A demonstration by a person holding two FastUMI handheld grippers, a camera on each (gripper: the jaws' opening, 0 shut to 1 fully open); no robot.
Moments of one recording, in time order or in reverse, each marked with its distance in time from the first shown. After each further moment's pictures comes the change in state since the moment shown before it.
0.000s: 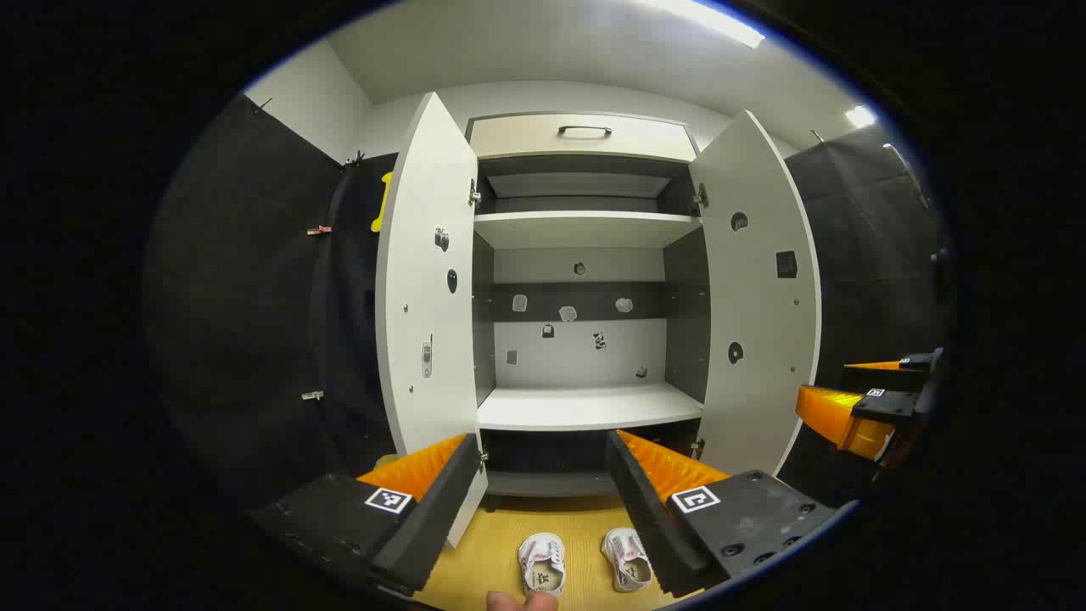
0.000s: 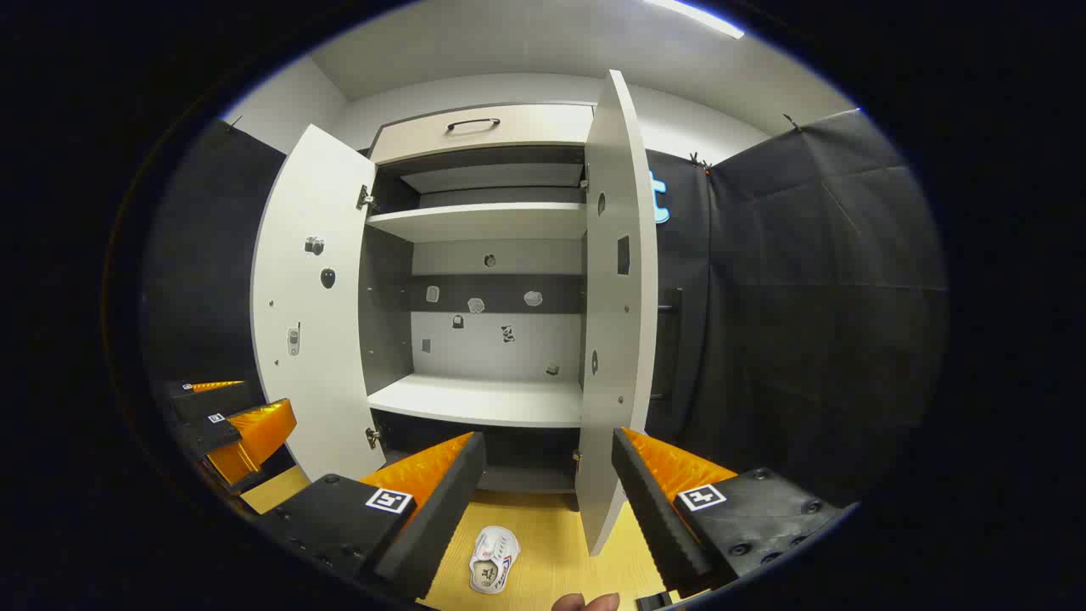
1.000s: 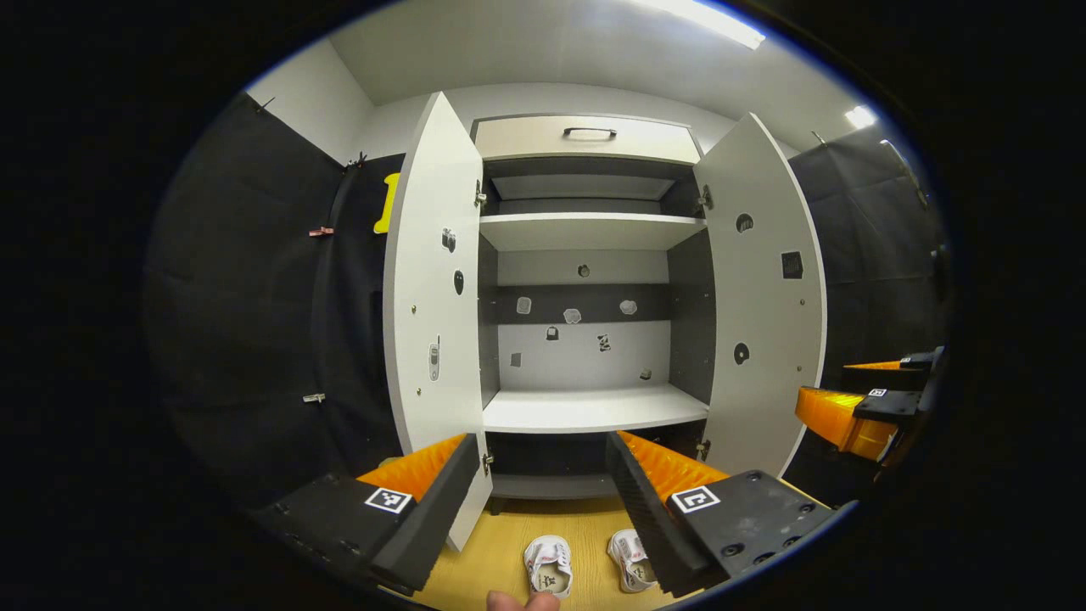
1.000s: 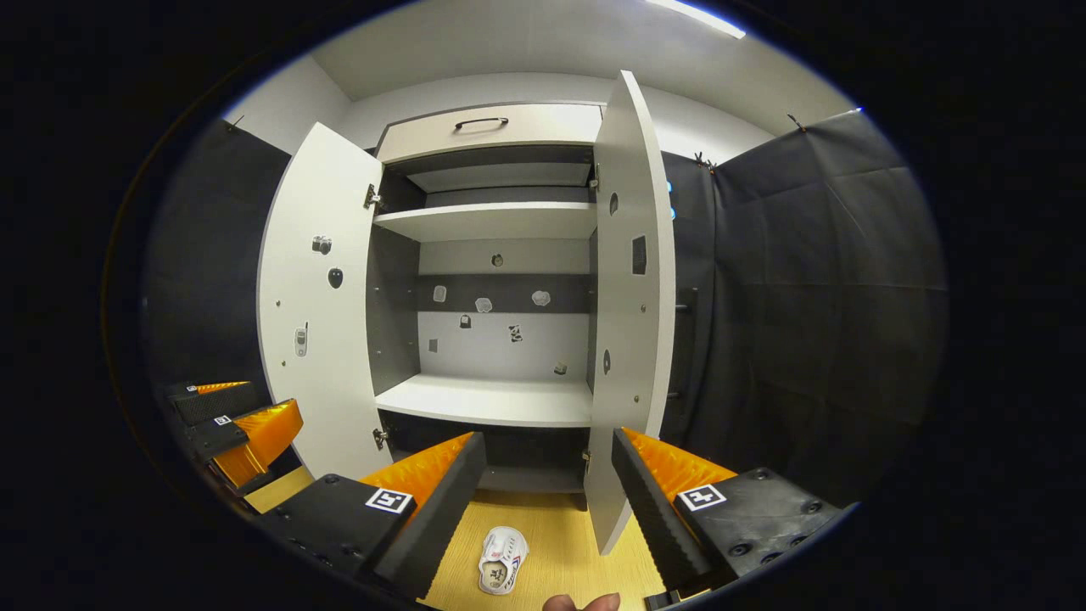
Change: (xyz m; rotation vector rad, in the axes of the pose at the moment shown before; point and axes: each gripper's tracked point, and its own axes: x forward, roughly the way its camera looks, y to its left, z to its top) left arm 0.004 0.012 -0.001 0.005 -0.015 0.004; right arm 0.003 0.019 0.000 0.002 0.007 0.011
